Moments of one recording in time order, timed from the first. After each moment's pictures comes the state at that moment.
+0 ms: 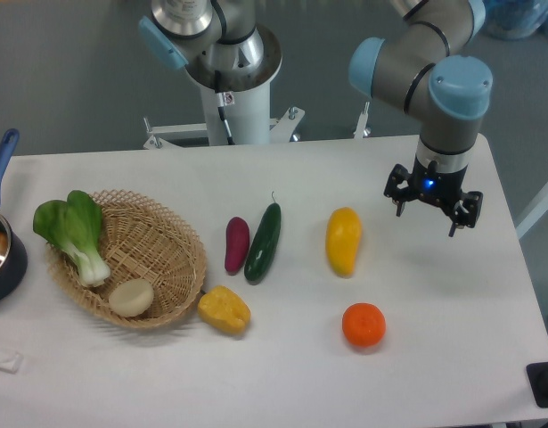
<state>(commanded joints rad) 2.81 -1.89 -1.72 -0.93 1.52 1.34</state>
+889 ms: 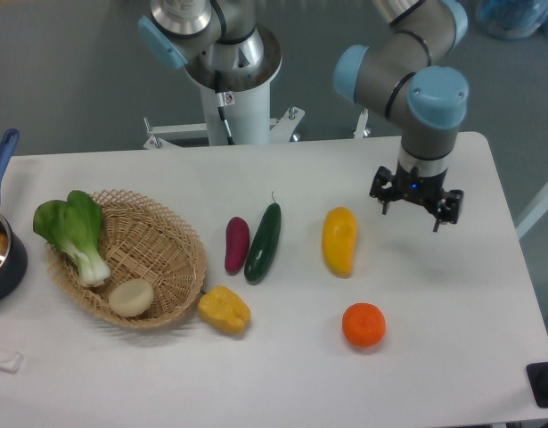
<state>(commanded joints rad) 2.75 -1.86 -1.88 -0.88 1.59 1.13</state>
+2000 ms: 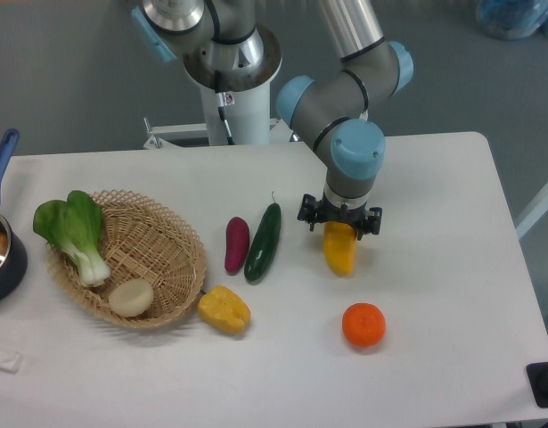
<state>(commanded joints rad) 2.63 -1.94 -1.95 -0.87 1.65 0.84</state>
